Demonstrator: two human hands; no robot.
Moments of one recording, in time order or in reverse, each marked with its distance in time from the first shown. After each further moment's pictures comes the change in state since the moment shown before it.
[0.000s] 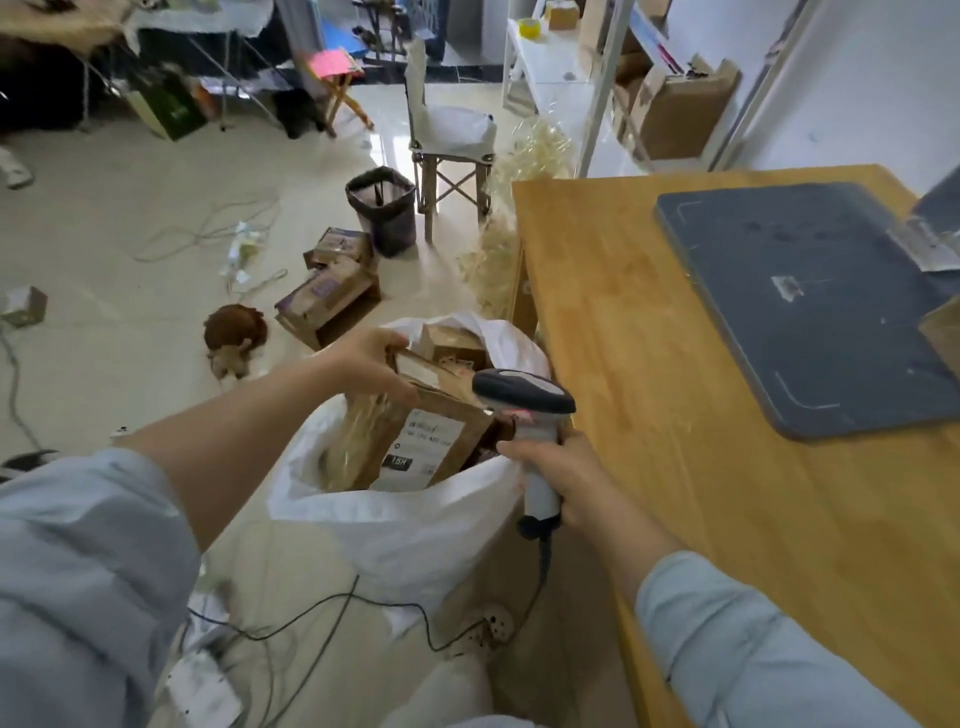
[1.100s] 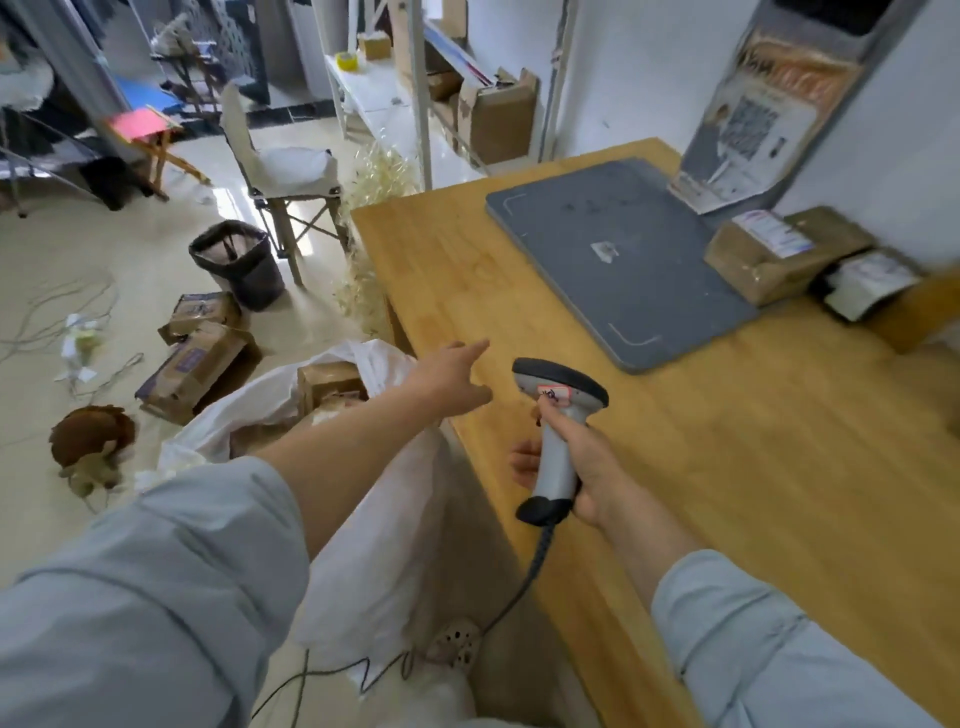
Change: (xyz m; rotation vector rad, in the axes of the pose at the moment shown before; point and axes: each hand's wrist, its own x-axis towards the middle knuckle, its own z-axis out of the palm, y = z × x) left_hand 0.010 0.174 0.110 0.300 -0.053 0.387; right_hand -0.054 0.024 -0.103 0.682 0.149 0.014
